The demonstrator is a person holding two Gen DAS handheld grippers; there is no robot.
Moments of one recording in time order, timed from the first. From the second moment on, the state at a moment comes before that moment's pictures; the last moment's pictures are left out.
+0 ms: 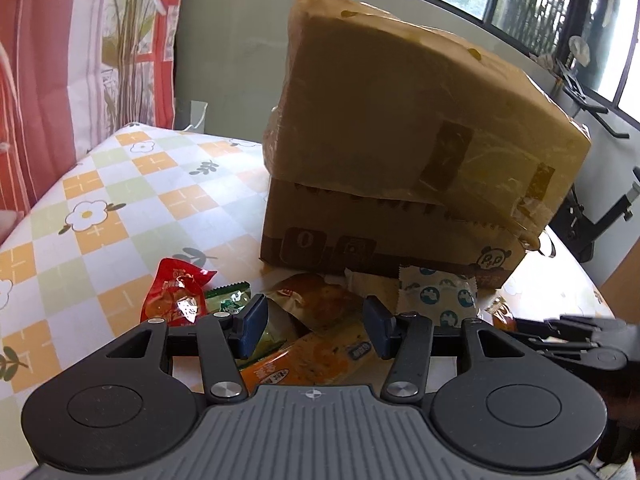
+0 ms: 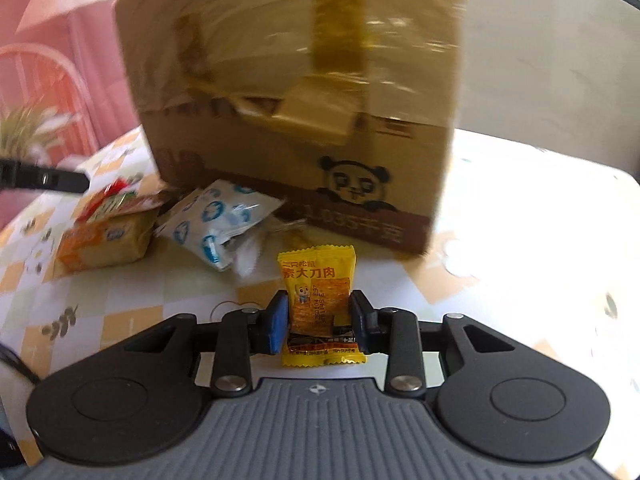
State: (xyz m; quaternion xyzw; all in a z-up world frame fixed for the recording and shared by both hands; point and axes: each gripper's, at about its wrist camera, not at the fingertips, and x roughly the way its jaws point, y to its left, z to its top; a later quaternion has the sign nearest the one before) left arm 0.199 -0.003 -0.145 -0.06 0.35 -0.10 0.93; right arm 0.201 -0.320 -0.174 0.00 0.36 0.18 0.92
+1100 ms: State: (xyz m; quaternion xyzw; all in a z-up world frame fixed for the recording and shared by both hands) left arm 0.249 0.028 -0.187 -0.08 0.42 -0.01 0.90; right arm 0.183 -0.320 -0.183 0.01 0.32 0.17 0.93
